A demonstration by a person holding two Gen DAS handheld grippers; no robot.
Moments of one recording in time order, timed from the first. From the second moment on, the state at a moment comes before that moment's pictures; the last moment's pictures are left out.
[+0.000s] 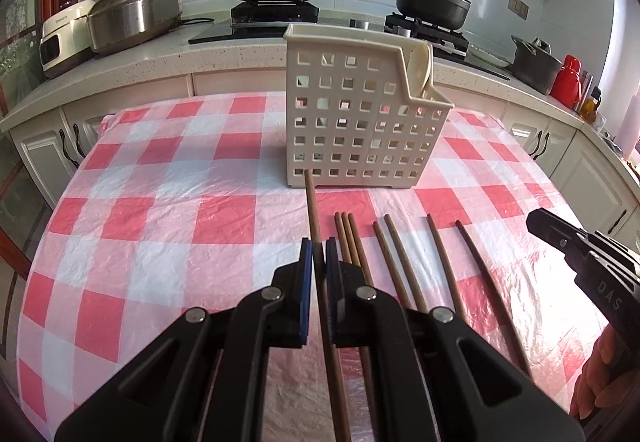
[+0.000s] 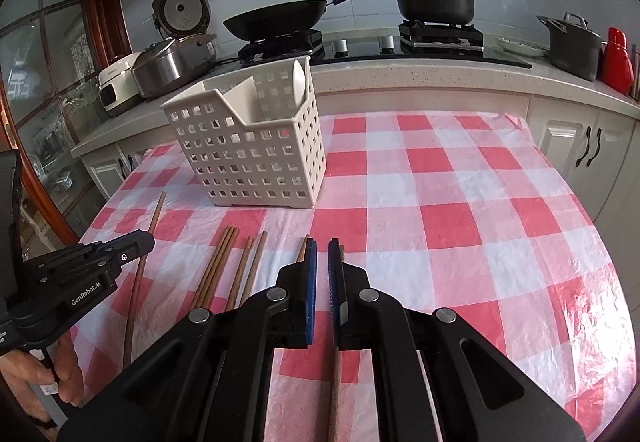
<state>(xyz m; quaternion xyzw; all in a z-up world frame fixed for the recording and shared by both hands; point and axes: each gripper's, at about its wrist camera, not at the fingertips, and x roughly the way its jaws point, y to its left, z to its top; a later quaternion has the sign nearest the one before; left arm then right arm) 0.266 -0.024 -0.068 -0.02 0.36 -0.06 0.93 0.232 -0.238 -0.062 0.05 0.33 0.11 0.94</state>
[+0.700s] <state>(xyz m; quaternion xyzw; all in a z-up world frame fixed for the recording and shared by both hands) 0.270 -0.020 -0.086 -0.02 0.38 -0.05 0.92 0.279 -0.216 -0.121 -0.04 0.42 0.09 0.90</state>
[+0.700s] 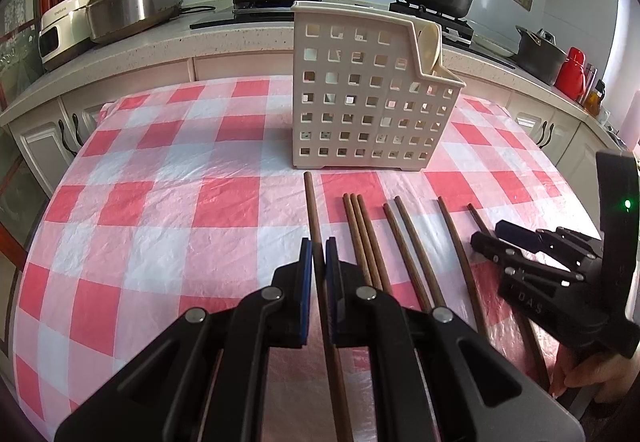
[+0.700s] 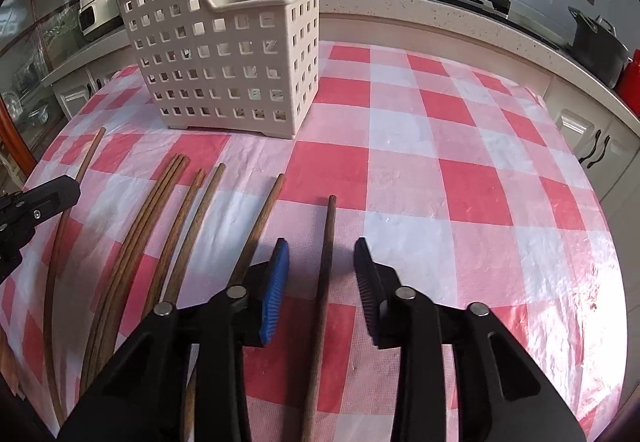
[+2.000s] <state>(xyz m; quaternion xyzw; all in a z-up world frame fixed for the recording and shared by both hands) 0.207 -0.014 -0.006 -0.02 0.27 -0.06 0.96 0.186 -0.239 0.010 0.04 0.23 0.13 0.96</state>
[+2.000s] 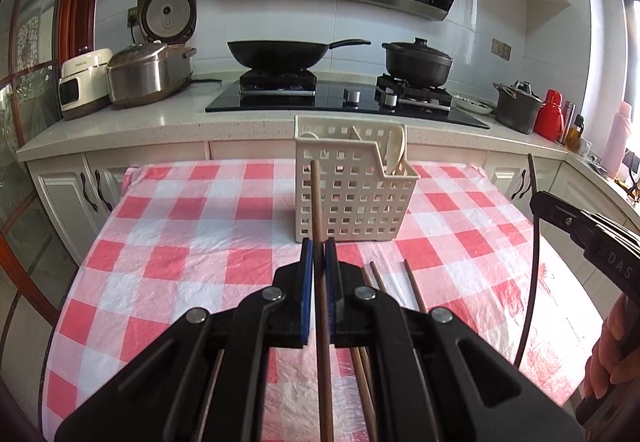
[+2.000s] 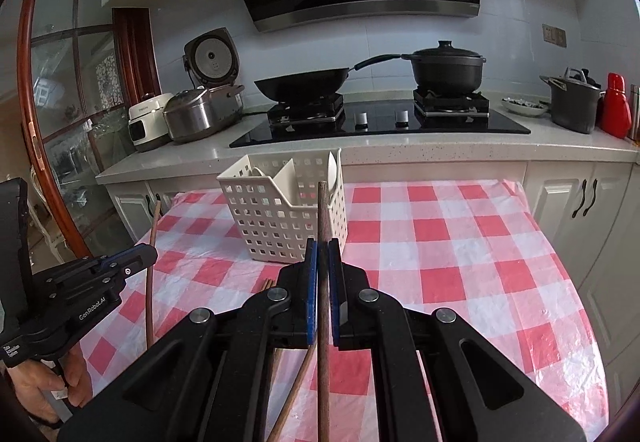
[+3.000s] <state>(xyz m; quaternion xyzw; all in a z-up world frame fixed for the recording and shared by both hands) 0.163 -0.011 0.038 -0.01 0.19 -0.06 0.98 0.141 -0.233 0.048 0.02 0.17 0.13 0.98</state>
